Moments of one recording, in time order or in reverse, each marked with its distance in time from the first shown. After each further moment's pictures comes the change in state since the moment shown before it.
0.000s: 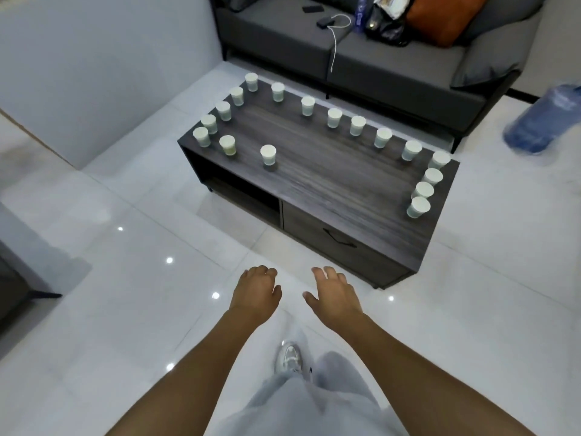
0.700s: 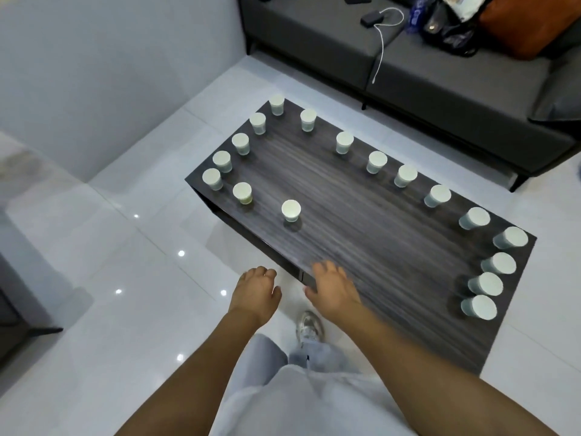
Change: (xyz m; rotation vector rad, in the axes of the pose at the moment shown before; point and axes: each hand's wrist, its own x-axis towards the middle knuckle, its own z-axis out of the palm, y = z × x) left_hand 0.308 -0.081 -0.127 -0.061 -0.023 -0.116; right_hand 0.348 -0.050 -0.136 -0.010 -0.123 -0.072
